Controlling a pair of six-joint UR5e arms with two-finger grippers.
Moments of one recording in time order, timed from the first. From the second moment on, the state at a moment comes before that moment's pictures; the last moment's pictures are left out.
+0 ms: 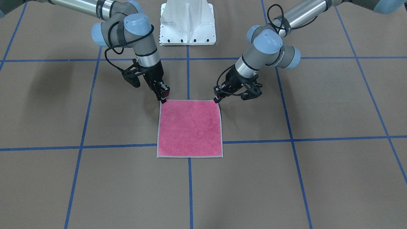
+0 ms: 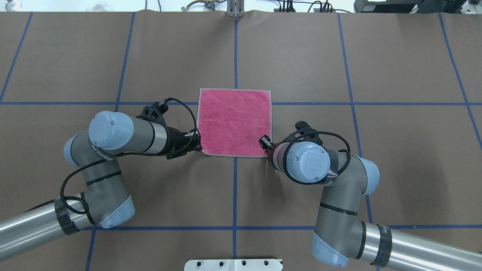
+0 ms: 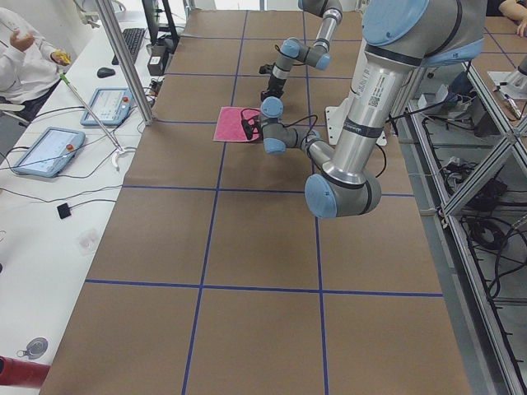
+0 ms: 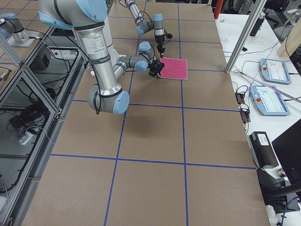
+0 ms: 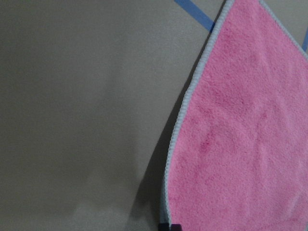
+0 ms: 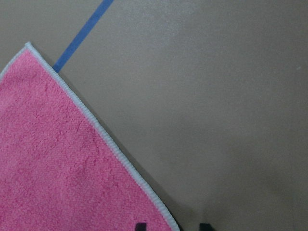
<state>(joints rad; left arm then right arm) -0.52 -2.03 -1.53 -2.41 -1.88 -1.82 0.37 -1.10 1.69 -1.22 1.52 2.17</state>
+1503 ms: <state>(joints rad) -0.50 -1.98 -1.68 -2.40 -1.89 -1.82 0.36 -1.18 1.92 -1.30 1.53 2.16</state>
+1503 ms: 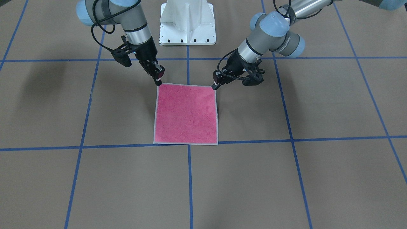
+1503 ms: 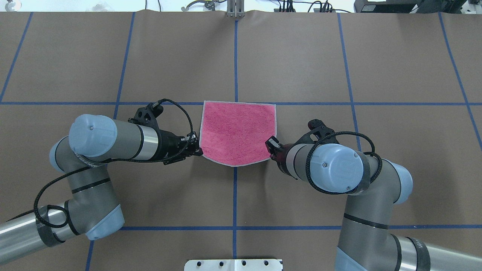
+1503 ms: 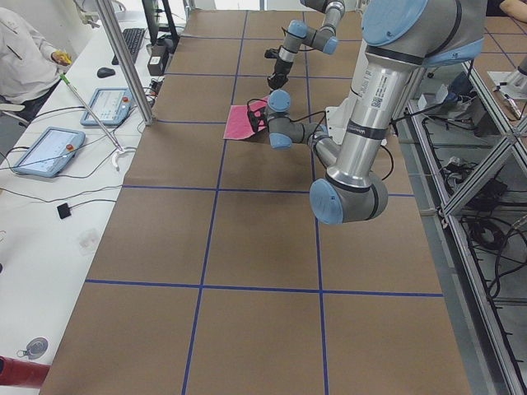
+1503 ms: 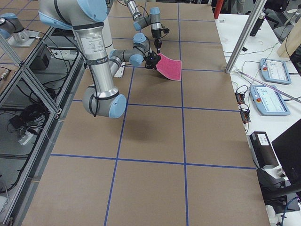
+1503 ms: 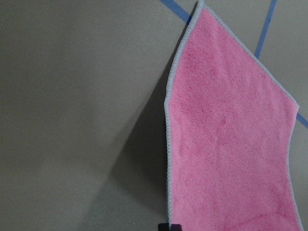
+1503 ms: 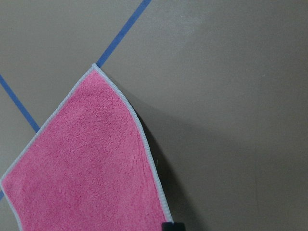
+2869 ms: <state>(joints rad) -0.57 -2.08 -1.61 -2.30 -1.88 -1.82 0.45 -1.14 1.86 -1.30 1.53 2.12</state>
